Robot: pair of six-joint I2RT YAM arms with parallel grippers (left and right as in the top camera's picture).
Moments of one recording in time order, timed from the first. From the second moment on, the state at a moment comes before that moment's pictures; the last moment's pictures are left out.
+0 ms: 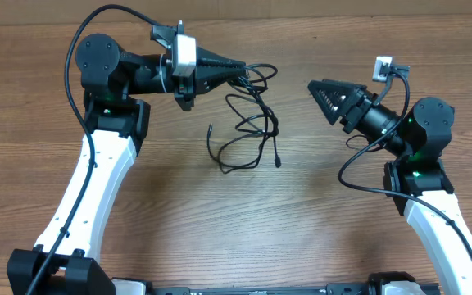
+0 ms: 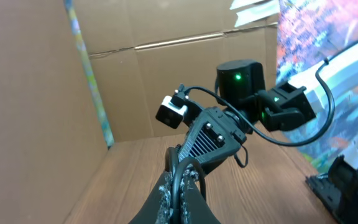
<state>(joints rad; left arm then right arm) -0.14 1.53 1.26 0.60 1.40 -0.14 0.04 1.21 0.76 0.44 -0.81 0.80</state>
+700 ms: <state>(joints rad) -0.14 1.53 1.26 0.60 1.40 -0.11 0.05 1.21 0.76 0.44 -1.15 0.32</state>
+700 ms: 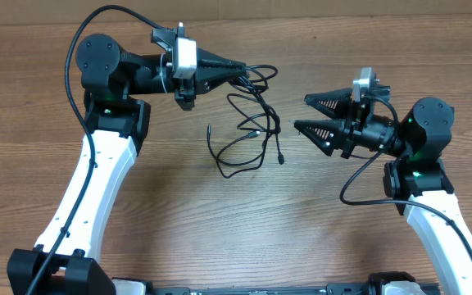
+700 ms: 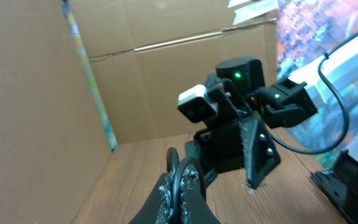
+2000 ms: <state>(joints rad) -0.24 1.53 1.26 0.64 1.32 -0.15 0.13 1.21 0.76 0.49 -1.14 0.19</state>
